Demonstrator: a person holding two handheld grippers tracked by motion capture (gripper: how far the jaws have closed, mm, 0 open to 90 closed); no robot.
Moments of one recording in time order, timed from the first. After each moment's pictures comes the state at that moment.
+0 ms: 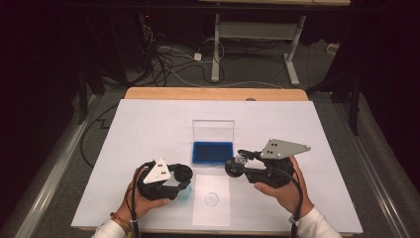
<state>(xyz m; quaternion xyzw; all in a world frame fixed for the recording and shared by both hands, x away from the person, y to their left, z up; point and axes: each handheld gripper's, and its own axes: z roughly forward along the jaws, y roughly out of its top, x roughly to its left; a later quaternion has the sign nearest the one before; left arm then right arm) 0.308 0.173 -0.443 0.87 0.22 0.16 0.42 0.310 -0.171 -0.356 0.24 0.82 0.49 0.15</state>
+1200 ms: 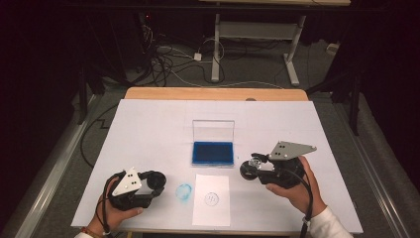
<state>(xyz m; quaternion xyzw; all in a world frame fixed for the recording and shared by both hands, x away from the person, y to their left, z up) 0.279 0.235 -0.457 0.86 0.26 0.18 0.40 0.316 -0.197 -0.369 0.26 0.85 0.43 0.17</state>
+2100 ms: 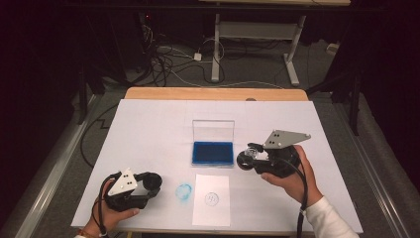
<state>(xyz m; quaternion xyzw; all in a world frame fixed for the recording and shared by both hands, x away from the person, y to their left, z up) 0.280 0.243 -0.460 0.86 0.27 0.18 0.40 0.332 -0.181 -0.344 0.25 0.85 0.42 0.19</state>
